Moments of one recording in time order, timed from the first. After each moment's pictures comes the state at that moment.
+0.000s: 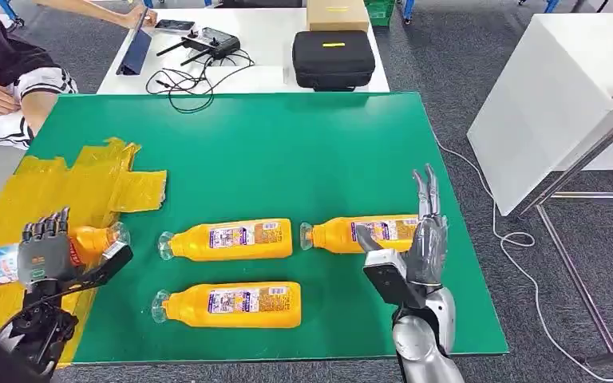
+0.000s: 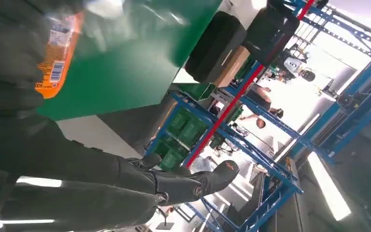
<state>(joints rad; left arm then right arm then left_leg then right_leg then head) -0.39 0.23 0.17 -0.30 -1.55 0.67 -0.03 -0.05 0.15 0.13 -1.15 0.67 -0.52 -0.43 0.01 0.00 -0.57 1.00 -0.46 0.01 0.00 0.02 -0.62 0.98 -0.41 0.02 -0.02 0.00</state>
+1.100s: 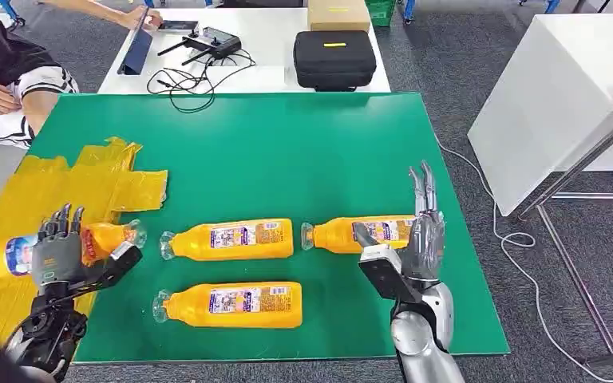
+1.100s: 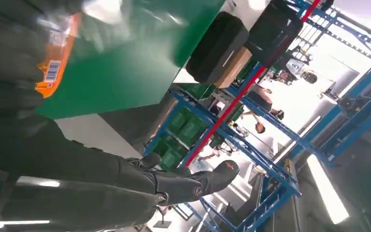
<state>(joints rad) -0.37 0.16 0.25 -0.34 -1.42 0.70 -0.25 -0.07 0.15 0.13 -1.12 0.70 -0.54 -0.43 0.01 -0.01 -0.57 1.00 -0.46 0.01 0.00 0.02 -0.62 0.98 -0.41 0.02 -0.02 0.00</state>
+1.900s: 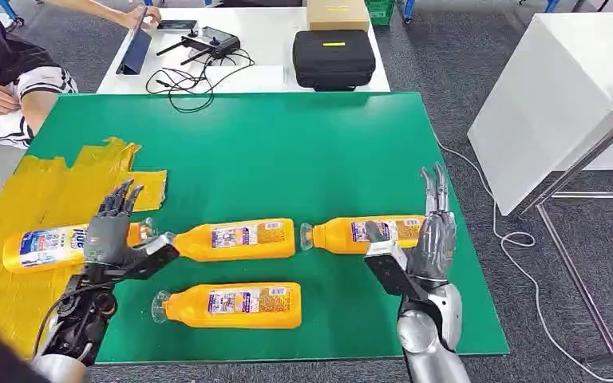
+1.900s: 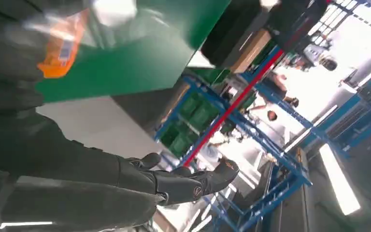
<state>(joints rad) -0.36 0.04 0.17 -0.57 -0.92 0.39 -0.66 -0.07 0.14 0.08 -1.10 0.83 -0.60 -0.38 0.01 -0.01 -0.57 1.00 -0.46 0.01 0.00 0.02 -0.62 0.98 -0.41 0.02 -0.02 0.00</state>
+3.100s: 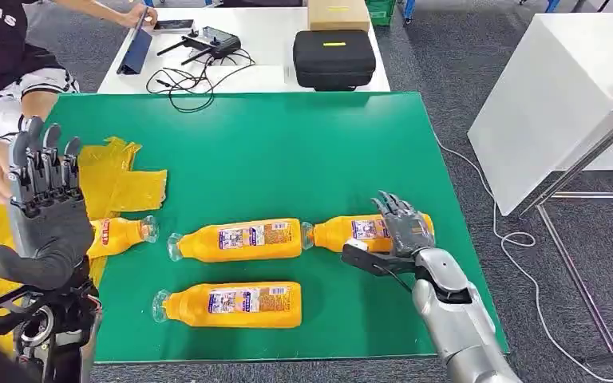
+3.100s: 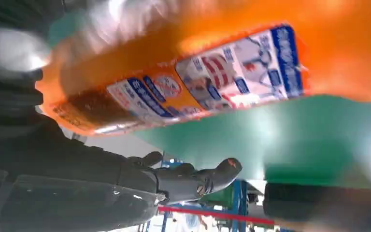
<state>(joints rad) -0.13 -0.07 0.03 -1.48 -0.05 -0.24 -0.71 -0.37 -0.01 0.08 -0.59 1.30 -0.08 -0.23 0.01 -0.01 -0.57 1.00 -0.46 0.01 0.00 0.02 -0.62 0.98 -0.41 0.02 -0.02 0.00</state>
